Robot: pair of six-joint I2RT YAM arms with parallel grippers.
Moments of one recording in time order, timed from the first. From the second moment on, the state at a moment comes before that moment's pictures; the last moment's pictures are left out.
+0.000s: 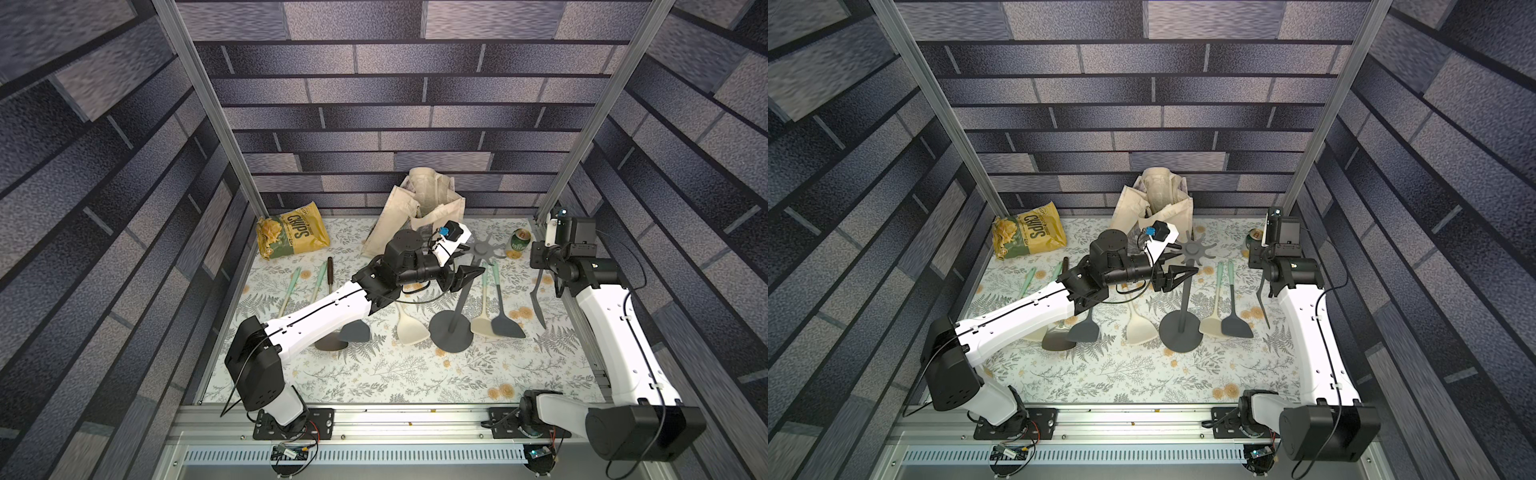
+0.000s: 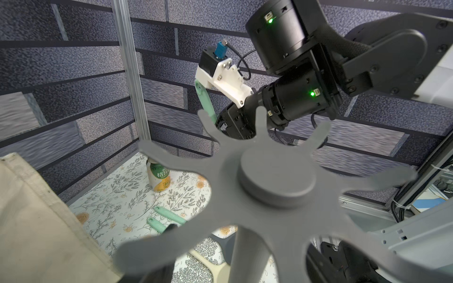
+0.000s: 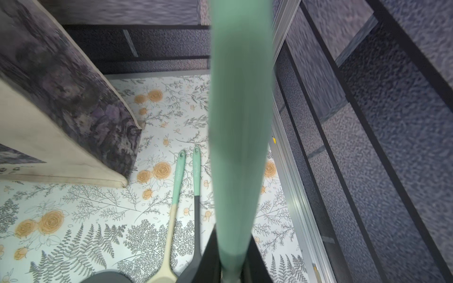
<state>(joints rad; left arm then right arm) -0.88 1.57 1.36 0.13 0.44 -0.03 -0.01 1.24 1.33 -0.84 0.21 0.00</state>
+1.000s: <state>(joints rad) -0.97 1.26 1.00 0.09 0.10 0.16 -0.08 1.83 1.50 -0.95 0.36 -0.12</state>
